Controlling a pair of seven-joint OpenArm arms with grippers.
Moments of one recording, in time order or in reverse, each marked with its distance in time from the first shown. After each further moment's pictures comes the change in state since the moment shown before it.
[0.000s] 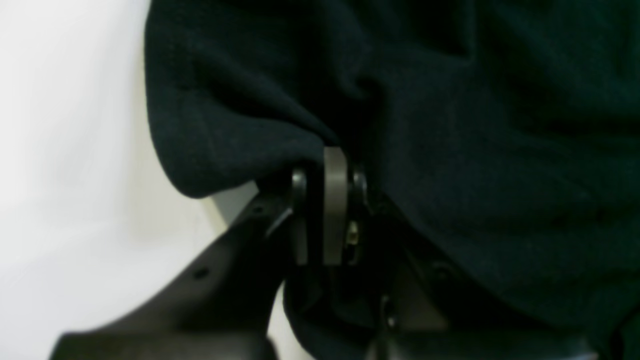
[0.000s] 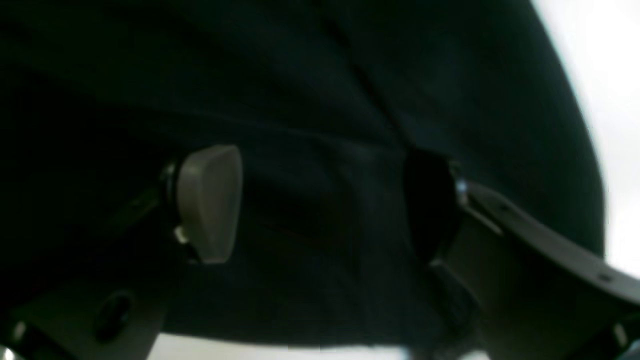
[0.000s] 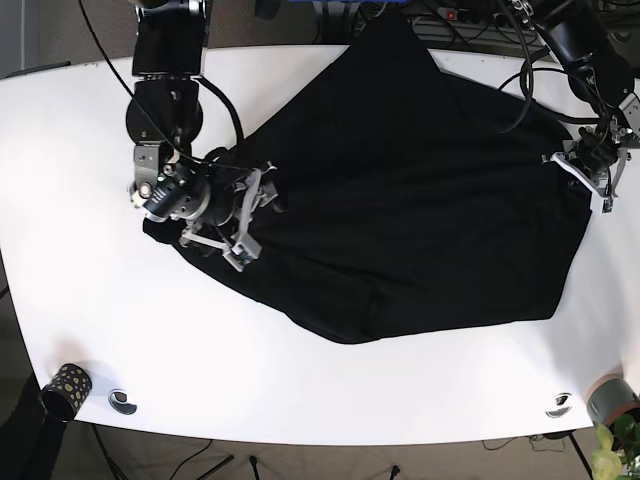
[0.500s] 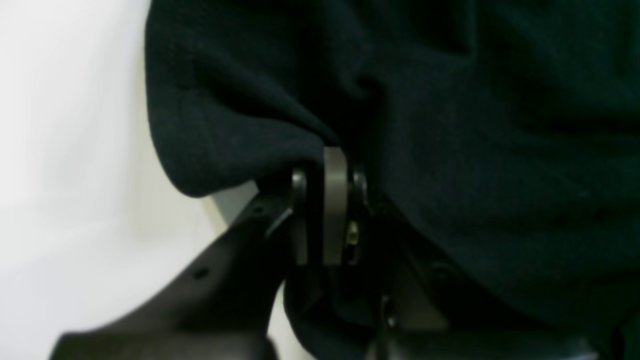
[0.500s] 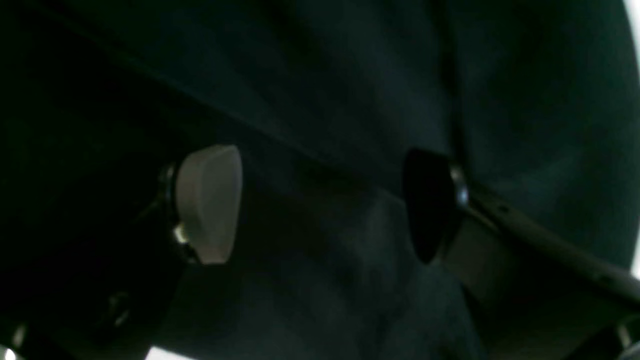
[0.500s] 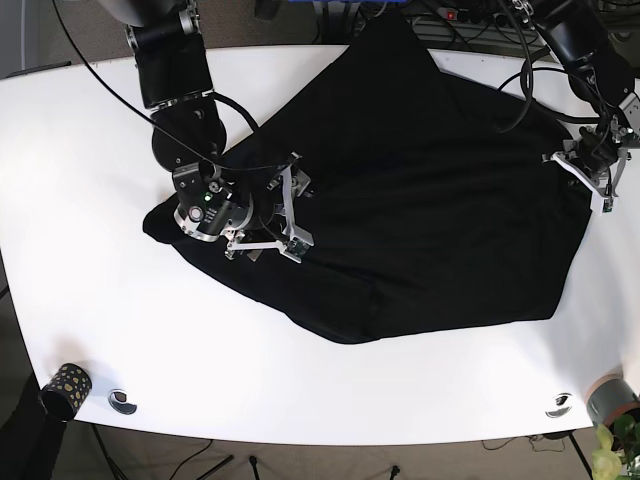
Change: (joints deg) left arm 0.0 0.0 0.0 0.0 -0.1 0.0 0.0; right arm 5.9 2.7 -15.9 -7.1 -2.7 0.2 -0.8
